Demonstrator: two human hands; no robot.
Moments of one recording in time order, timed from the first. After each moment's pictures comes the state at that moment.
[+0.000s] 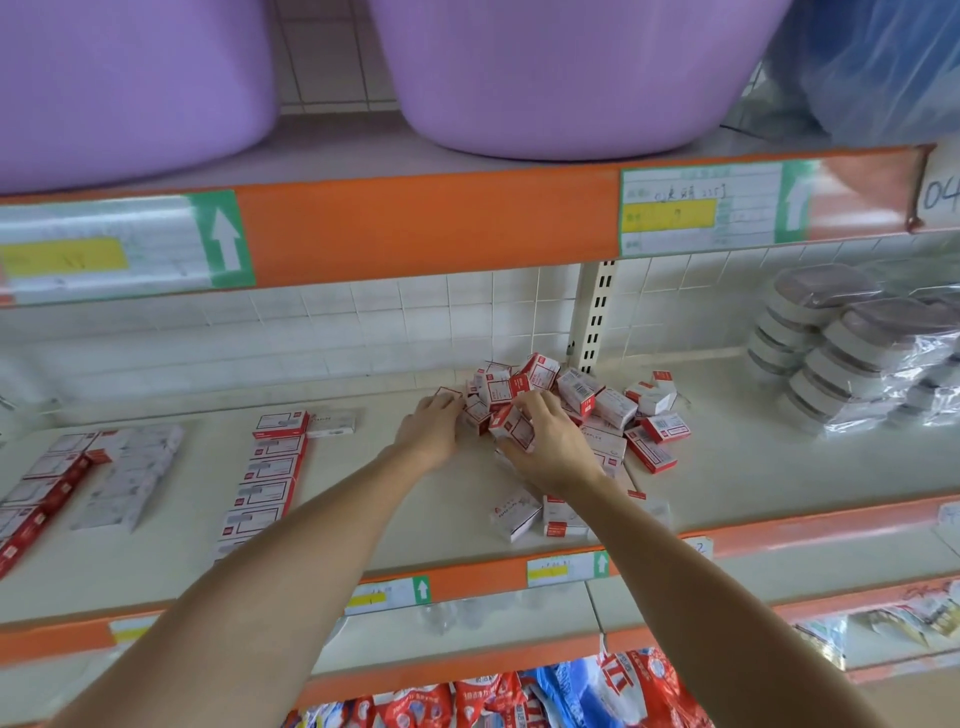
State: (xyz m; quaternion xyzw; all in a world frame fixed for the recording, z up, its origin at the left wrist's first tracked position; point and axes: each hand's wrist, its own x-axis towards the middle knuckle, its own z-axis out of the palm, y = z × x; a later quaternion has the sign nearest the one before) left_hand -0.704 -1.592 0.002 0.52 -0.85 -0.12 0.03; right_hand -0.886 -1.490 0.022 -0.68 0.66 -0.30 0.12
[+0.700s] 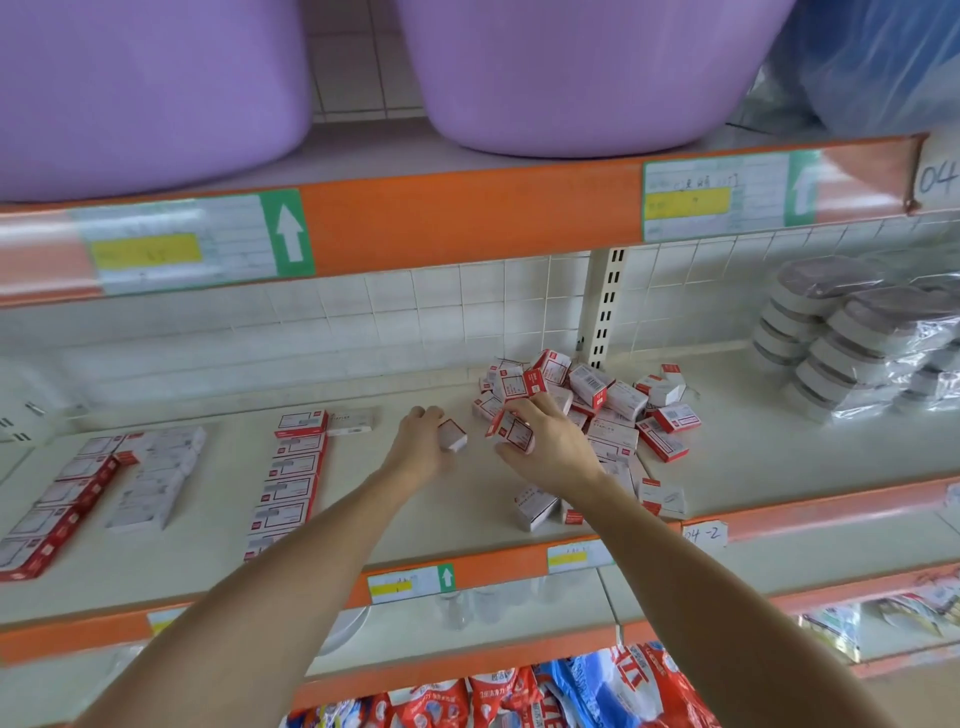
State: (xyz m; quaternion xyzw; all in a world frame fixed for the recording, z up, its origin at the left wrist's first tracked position) left_hand -0.664 -1.571 -0.011 0.57 -0.78 -0.21 0.18; right_hand -0.861 -1.480 0.021 -0.70 0.64 -0.30 0.09
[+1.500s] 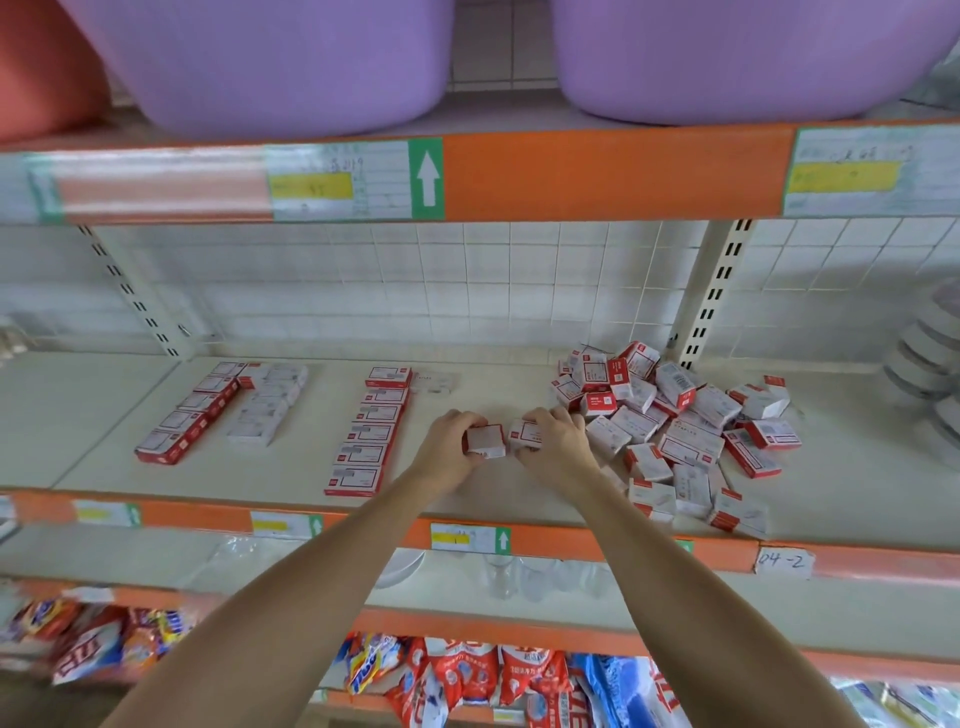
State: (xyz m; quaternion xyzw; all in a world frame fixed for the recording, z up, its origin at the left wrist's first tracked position) left_hand -0.601 -1.516 -0.018 0.56 -0.76 -0.23 0.23; right_hand -0.789 -1.501 -0.009 -0.68 0.68 -0.17 0.19
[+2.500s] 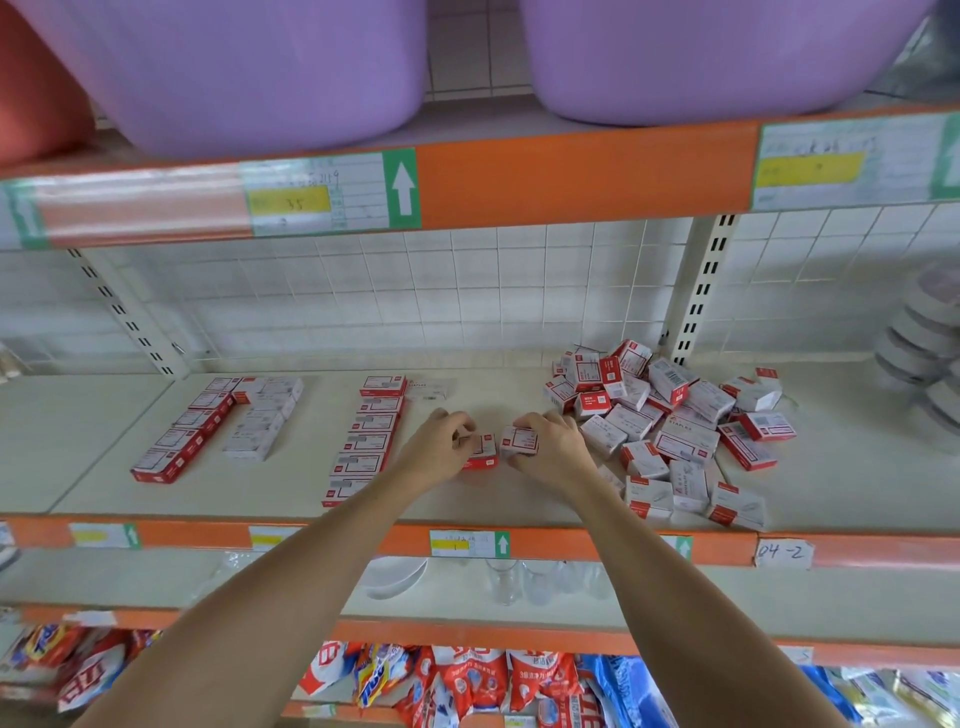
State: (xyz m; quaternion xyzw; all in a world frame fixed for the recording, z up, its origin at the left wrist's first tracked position) left_hand -0.594 -1.517 0.002 0.59 -0.76 -0.23 0.18; right_hand -0.793 -1.495 -0.008 -0.69 0.66 -0.21 0.22
